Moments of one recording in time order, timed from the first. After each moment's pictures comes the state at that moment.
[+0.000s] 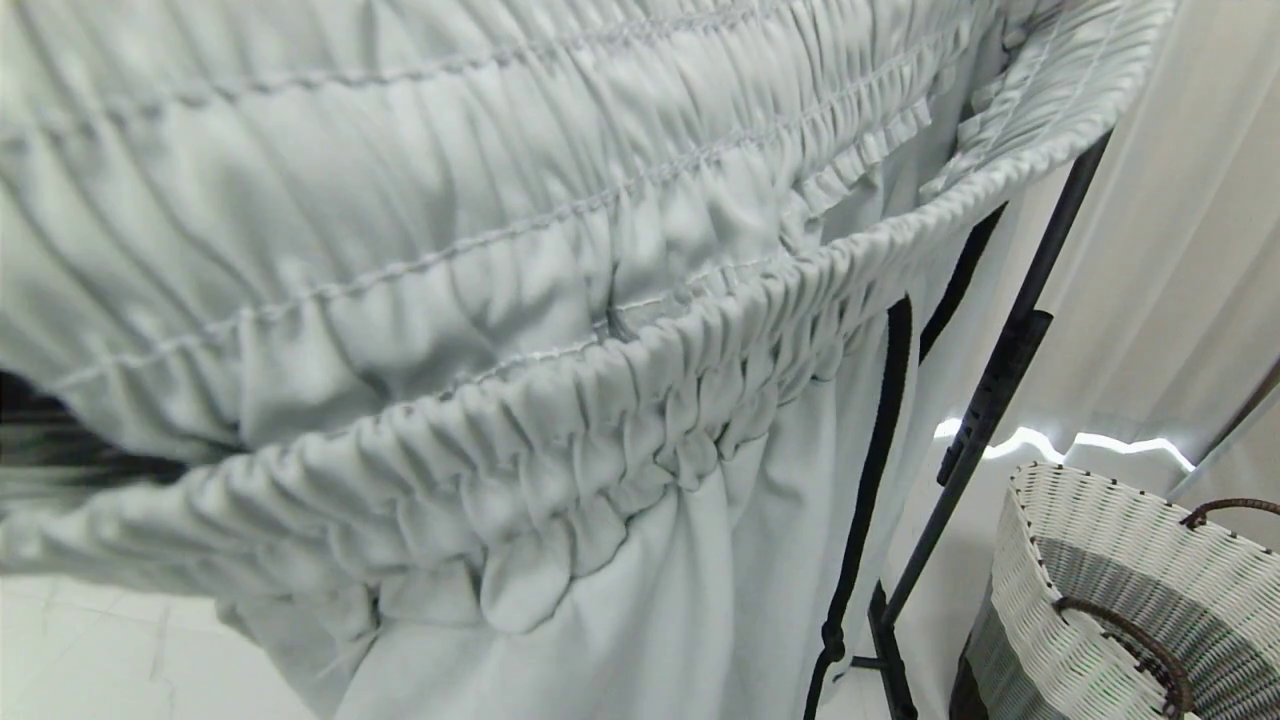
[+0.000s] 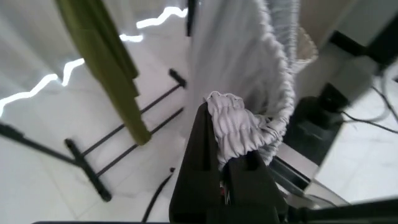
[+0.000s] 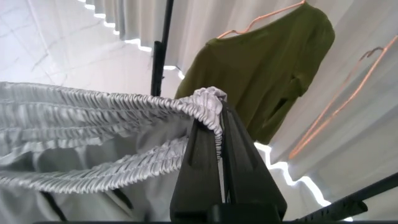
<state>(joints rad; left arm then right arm) -1.39 1.27 -1.75 0.89 0.39 -0.15 1.27 1.42 -1.83 0.45 -0.55 -0.19</state>
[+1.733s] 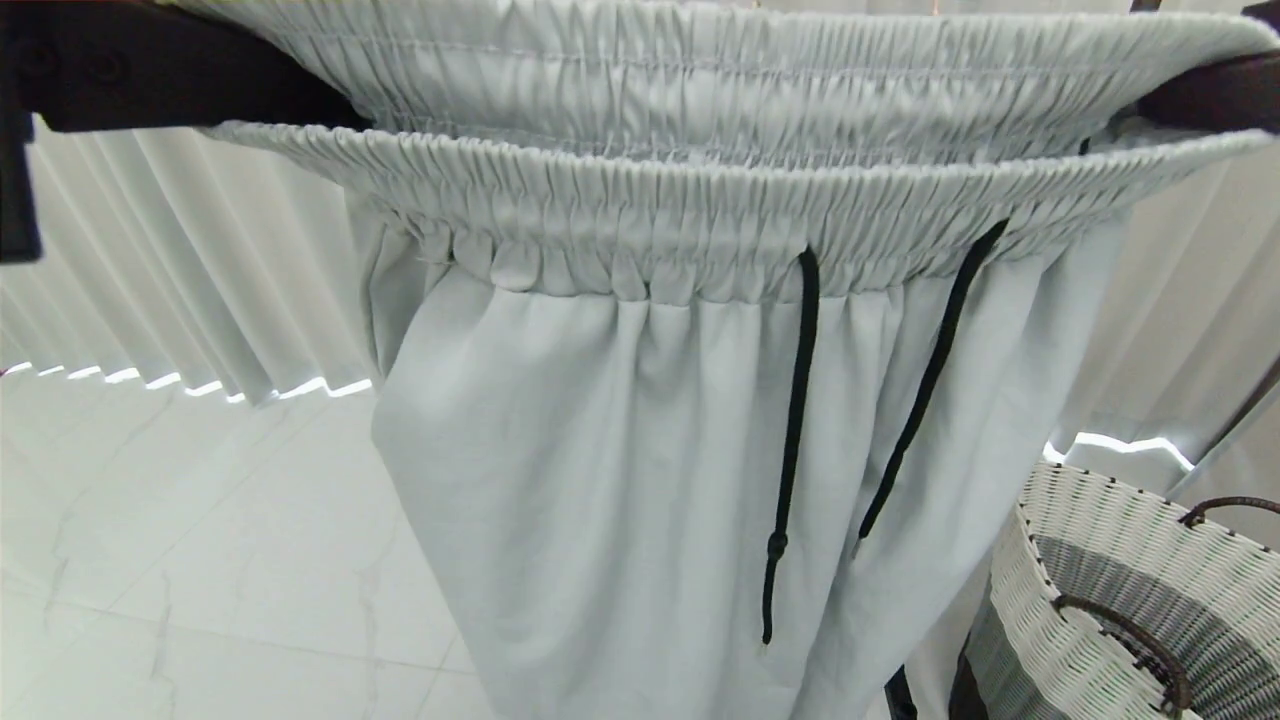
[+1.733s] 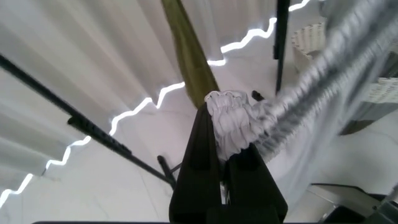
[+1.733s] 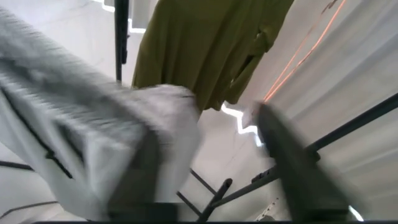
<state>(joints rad) -0.96 1.32 -1.73 0.67 0.36 0.25 1.14 1.32 -1.78 0.63 -0.56 -0.19</state>
